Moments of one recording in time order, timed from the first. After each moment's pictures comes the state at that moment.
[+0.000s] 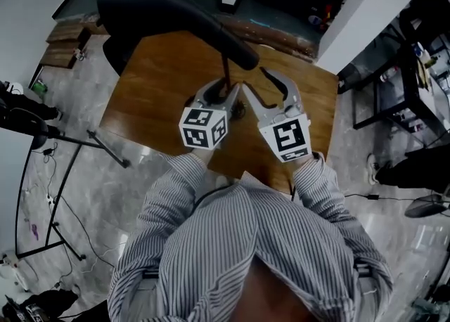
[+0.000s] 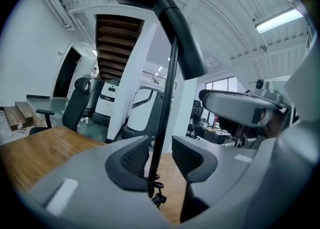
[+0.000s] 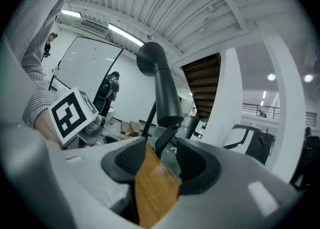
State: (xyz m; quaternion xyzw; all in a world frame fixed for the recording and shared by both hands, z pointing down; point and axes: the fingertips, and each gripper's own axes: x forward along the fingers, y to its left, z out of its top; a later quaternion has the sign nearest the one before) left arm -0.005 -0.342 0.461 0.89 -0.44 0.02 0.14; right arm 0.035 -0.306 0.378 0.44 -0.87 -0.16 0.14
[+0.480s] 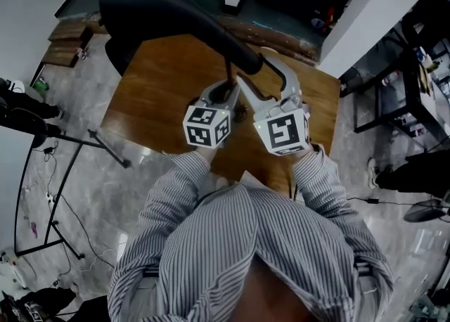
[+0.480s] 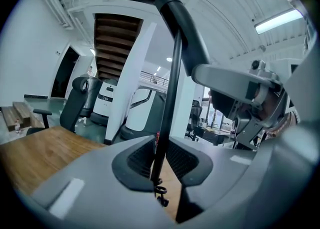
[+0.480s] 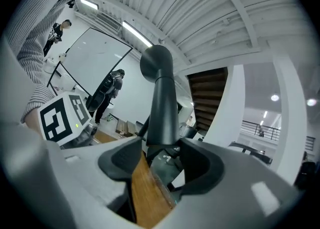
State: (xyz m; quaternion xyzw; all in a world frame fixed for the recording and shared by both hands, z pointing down) left arm 0.001 -0.352 0.464 0.89 -0.43 0.02 0.14; right arm 0.019 -0.325 0.345 0.44 -0.85 -0.24 0.14
